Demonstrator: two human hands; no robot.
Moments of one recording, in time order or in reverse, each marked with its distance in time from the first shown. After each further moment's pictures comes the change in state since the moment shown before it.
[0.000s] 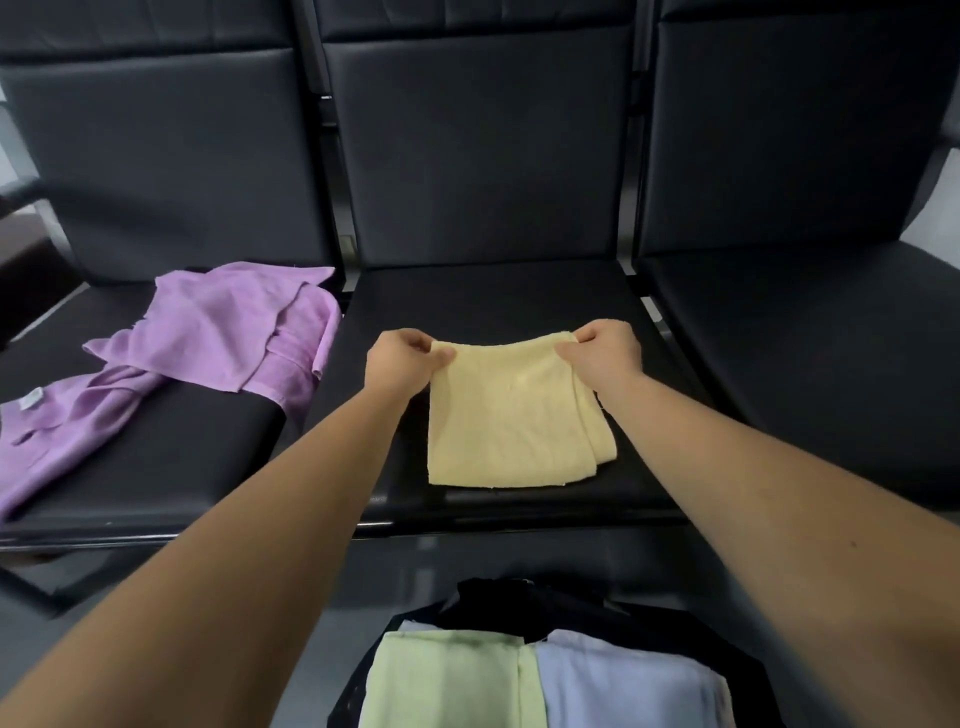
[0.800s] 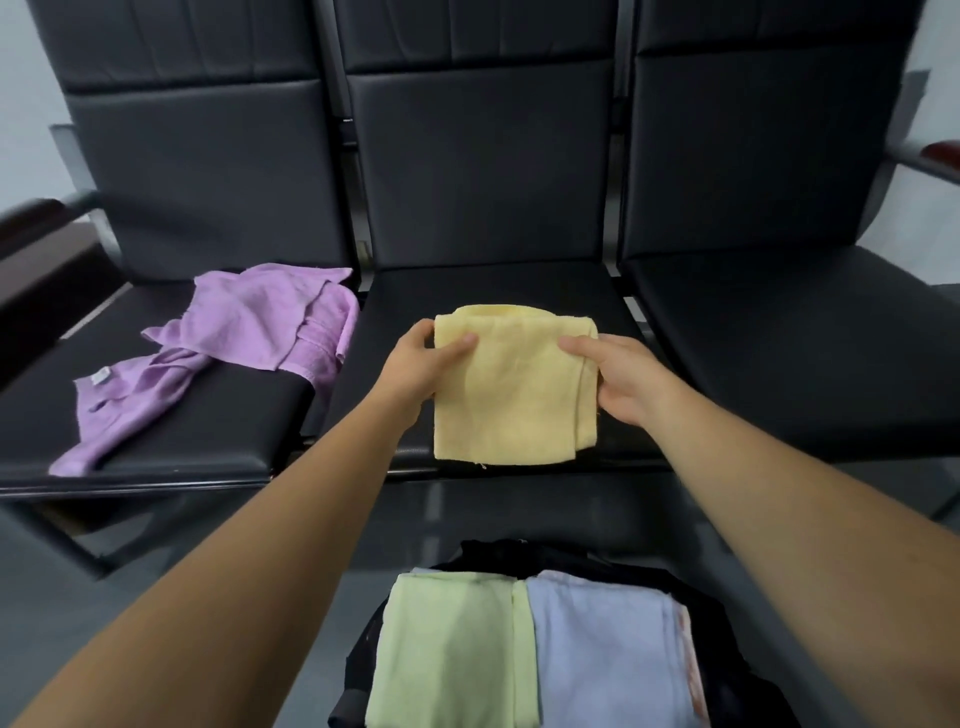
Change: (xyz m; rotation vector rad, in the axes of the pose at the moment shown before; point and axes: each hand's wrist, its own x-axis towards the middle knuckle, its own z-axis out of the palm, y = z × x) left_hand -0.103 0.018 -0.027 -0.463 -0.224 0.052; right_hand -0.081 0.012 -0.062 0.602 -0.400 0.173
